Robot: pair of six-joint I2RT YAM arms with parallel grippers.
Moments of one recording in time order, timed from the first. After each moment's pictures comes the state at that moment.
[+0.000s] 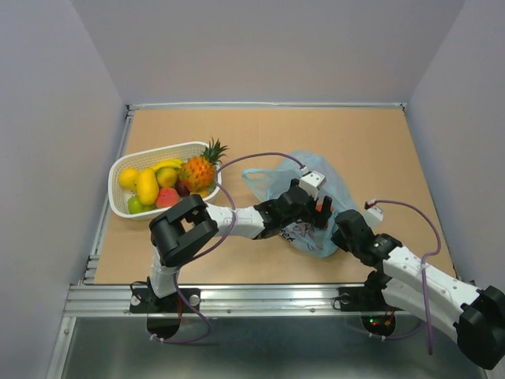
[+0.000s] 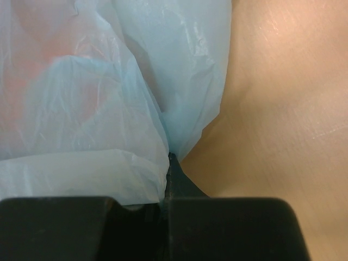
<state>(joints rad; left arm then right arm) -1.10 1.88 1.07 0.45 -0.15 -0.38 0.61 0.81 0.32 -0.44 0.45 1.14</state>
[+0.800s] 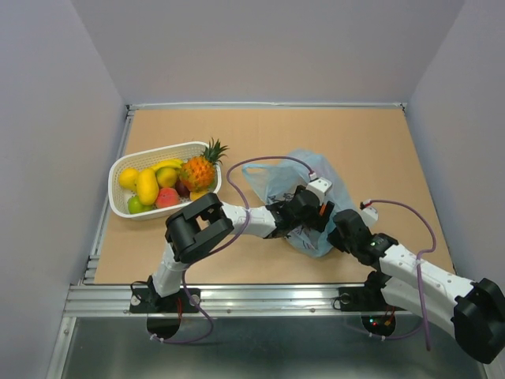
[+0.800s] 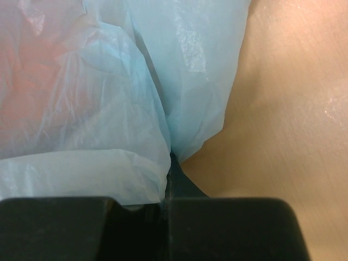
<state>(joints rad) -1.12 2.01 1.19 0.29 -0.21 -0.38 0.61 0.87 0.29 -0.35 0.38 1.14</state>
